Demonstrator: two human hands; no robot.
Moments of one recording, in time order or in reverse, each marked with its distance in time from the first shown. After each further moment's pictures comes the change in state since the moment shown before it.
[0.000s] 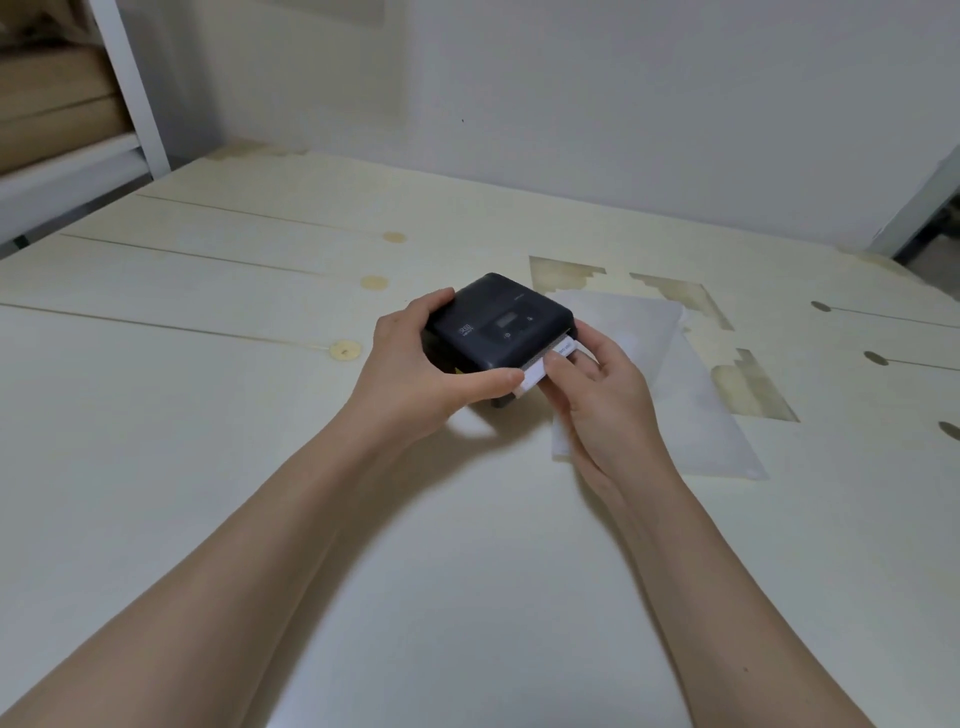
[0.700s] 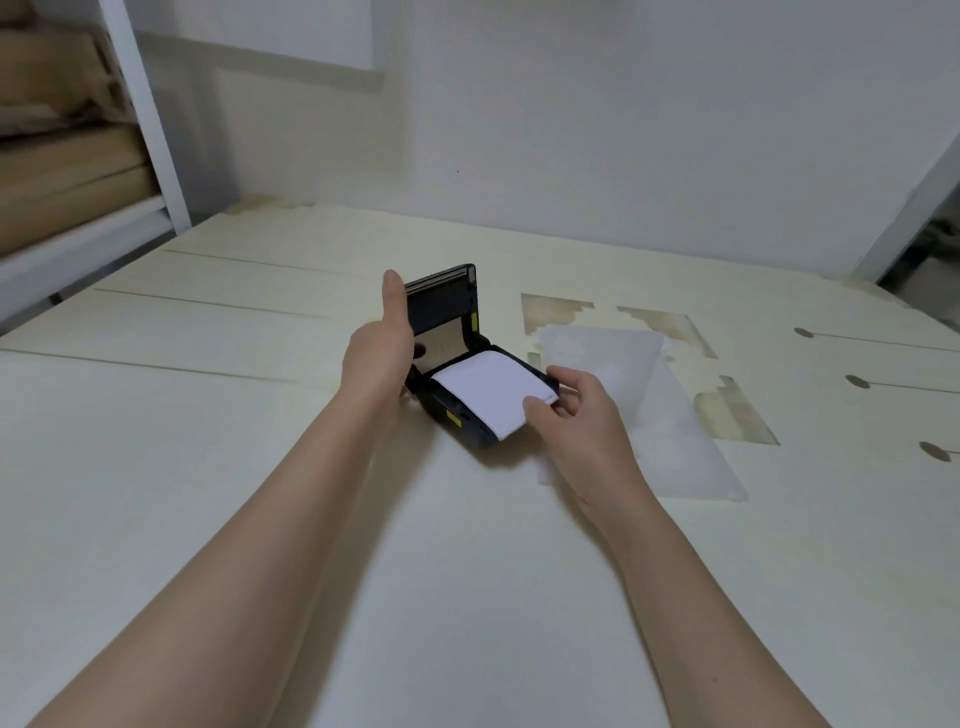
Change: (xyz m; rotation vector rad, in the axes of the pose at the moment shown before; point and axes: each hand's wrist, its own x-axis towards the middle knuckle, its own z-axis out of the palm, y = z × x) left_hand 0.051 0.018 -0.007 -0.199 0.281 -0.368; right_hand -0.004 -0.002 -0.005 -0.338 0.034 -0.009
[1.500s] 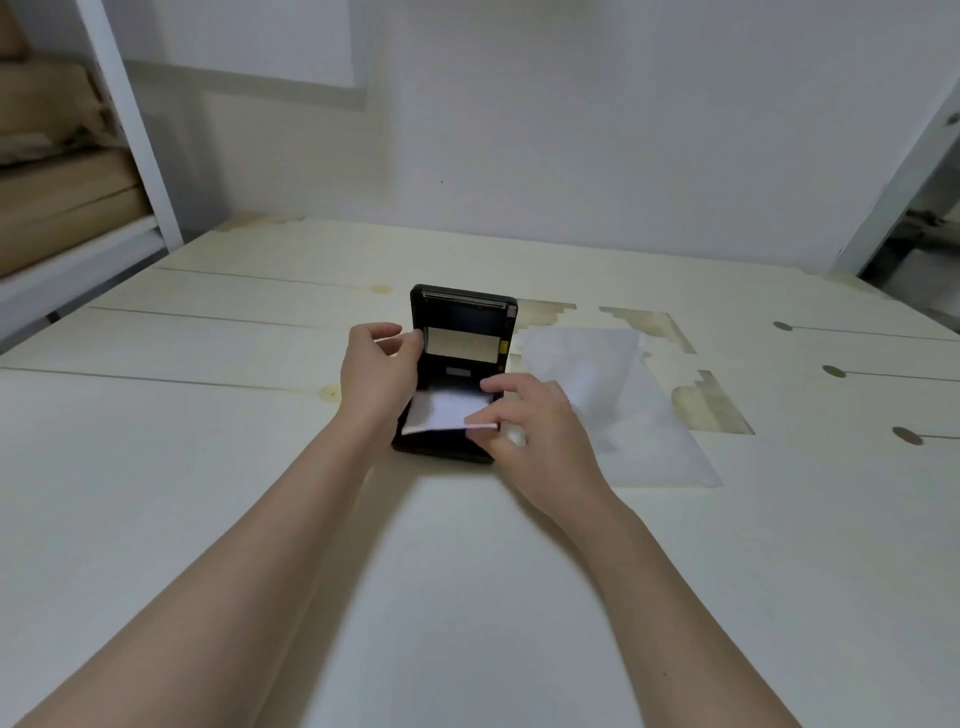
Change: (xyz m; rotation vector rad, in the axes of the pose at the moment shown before) left_hand -0.005 -0.022 0.015 -0.019 0.064 0.225; right_hand -0.002 0.016 0.001 -0.580 -0.054 -0.524
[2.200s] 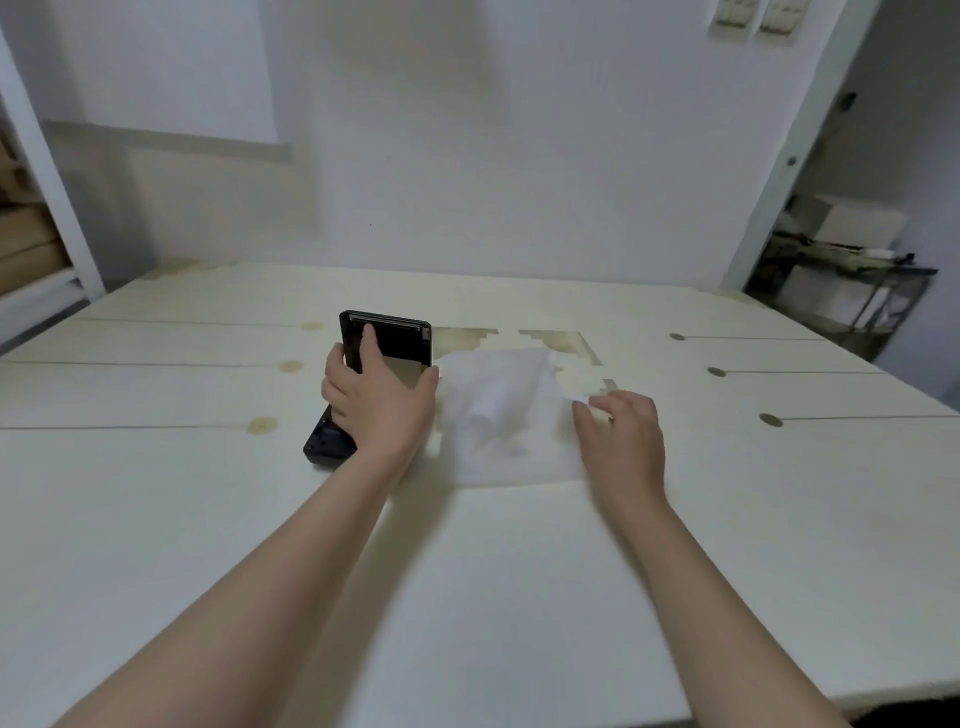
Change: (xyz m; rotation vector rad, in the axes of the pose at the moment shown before) left_hand -0.057 0.022 0.065 0.423 0.078 0.163; right_hand -0.034 0.077 -0.096 -0.122 0.443 0.484
